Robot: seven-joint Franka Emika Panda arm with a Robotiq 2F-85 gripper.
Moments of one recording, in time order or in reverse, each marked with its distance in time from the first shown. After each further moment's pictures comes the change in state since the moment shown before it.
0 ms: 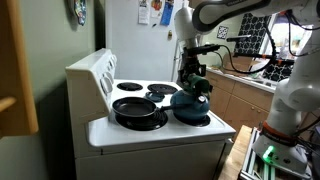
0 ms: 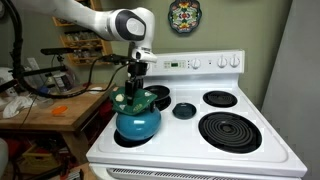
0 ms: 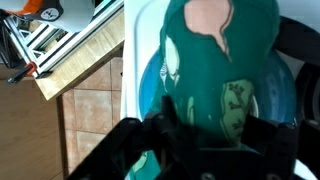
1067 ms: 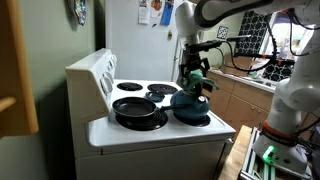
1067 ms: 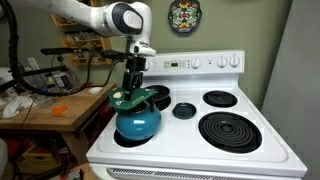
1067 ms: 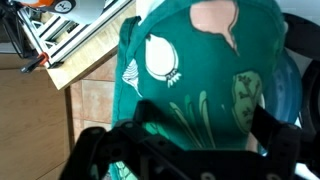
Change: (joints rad) arm 0.012 -0.019 0.001 0.026 -0.048 -0.049 0.000
